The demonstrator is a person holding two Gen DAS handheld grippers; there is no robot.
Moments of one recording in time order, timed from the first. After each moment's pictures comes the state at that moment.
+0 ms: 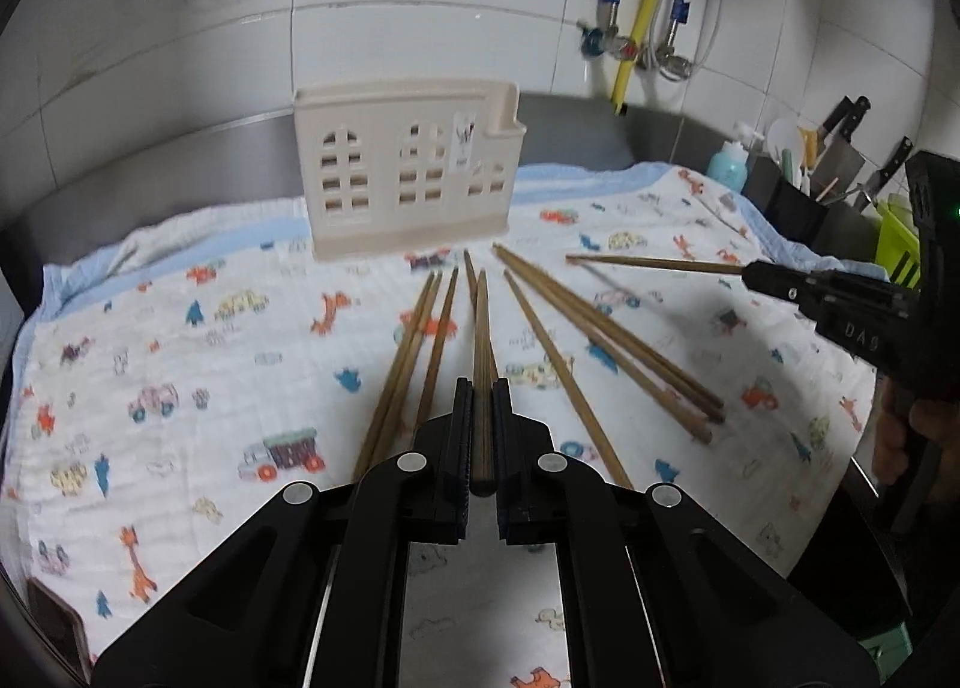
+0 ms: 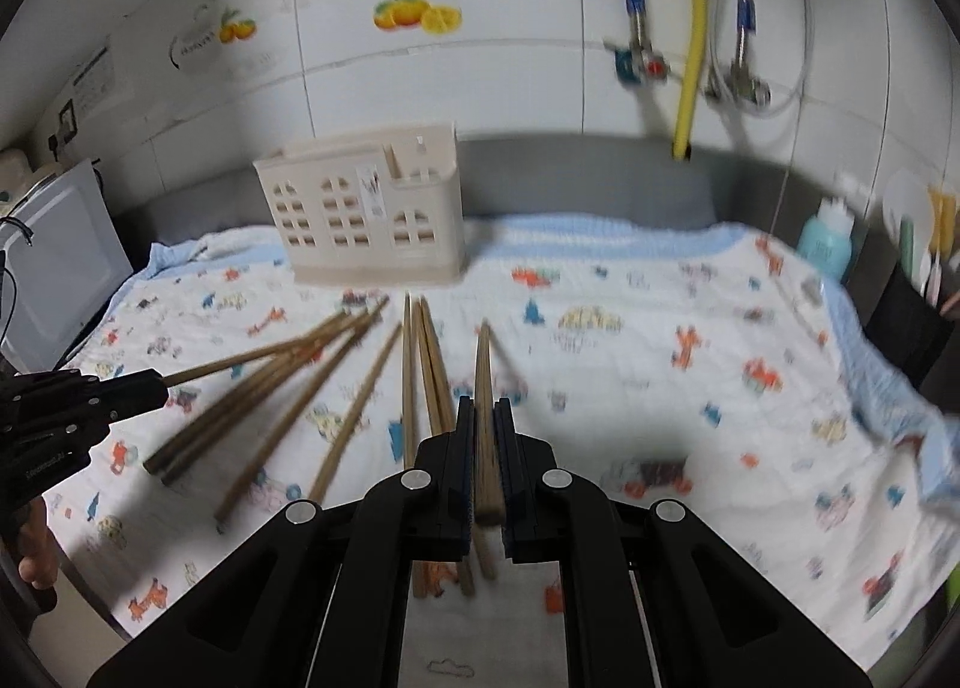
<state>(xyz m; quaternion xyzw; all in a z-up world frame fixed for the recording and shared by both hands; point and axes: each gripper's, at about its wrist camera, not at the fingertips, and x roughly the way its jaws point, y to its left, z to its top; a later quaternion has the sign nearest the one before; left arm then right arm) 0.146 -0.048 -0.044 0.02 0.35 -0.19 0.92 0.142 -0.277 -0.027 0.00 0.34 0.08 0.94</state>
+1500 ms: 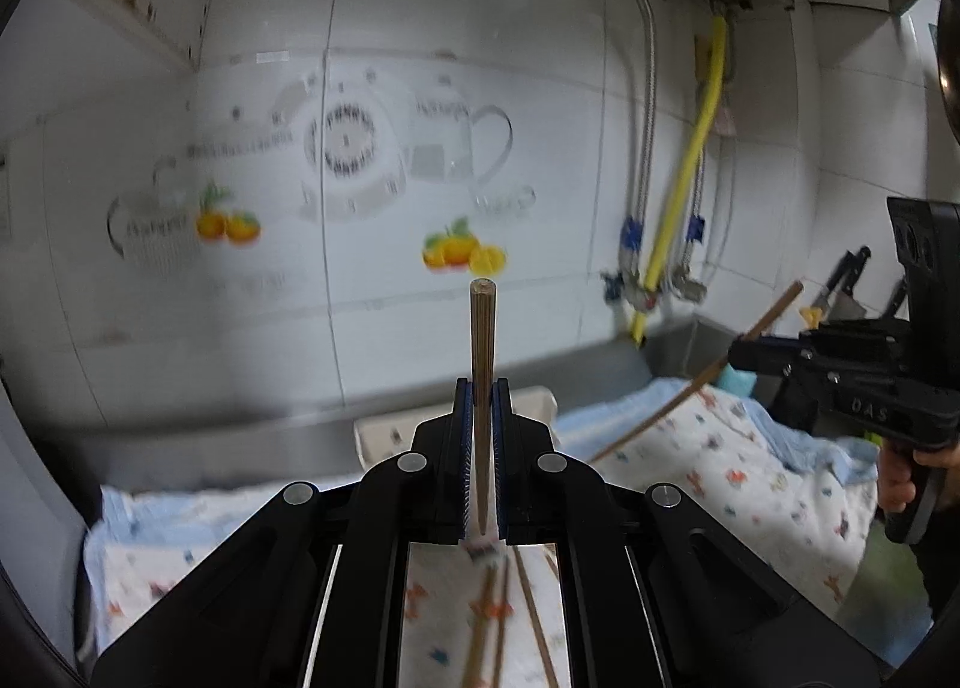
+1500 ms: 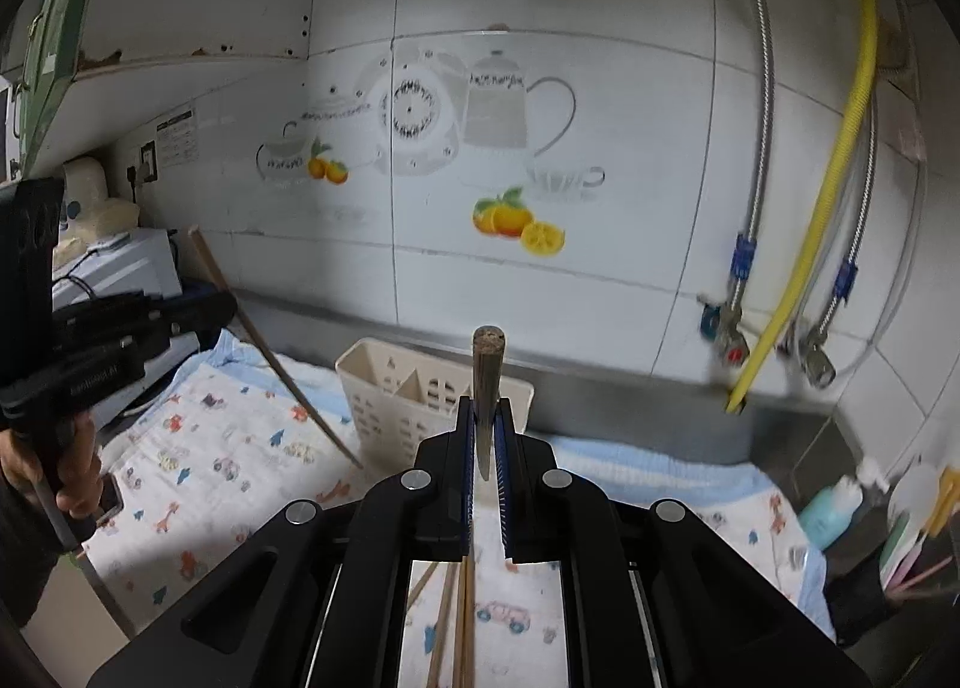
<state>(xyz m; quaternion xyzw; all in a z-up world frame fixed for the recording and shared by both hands) 0.212 -0.029 0.134 0.01 0.17 -0.18 0.97 0.216 -0.246 0.141 -0.07 0.25 0.17 0.95</state>
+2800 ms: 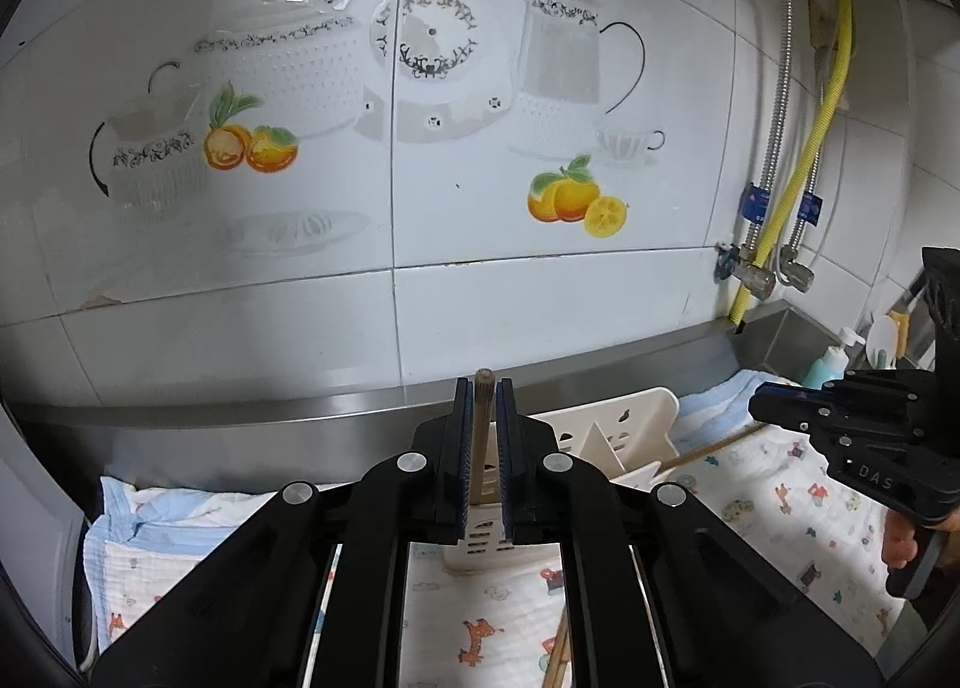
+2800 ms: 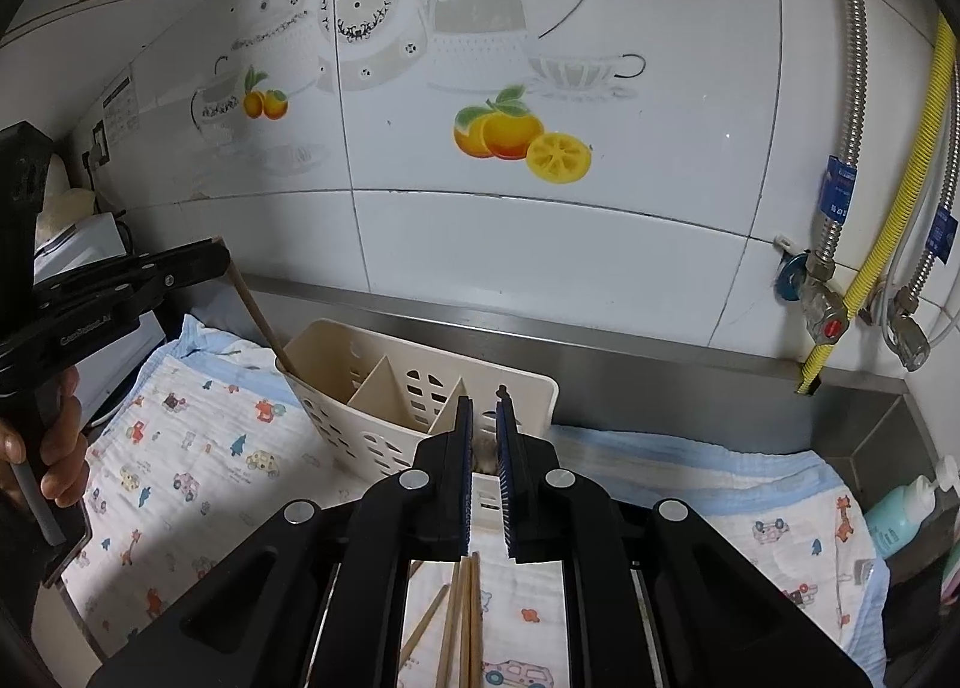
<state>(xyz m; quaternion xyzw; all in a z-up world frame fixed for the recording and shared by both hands) 0.314 -0.013 0.094 0.00 0.25 -0.12 0.96 0.321 -0.220 0.076 -0.05 0.32 0.17 0.93</state>
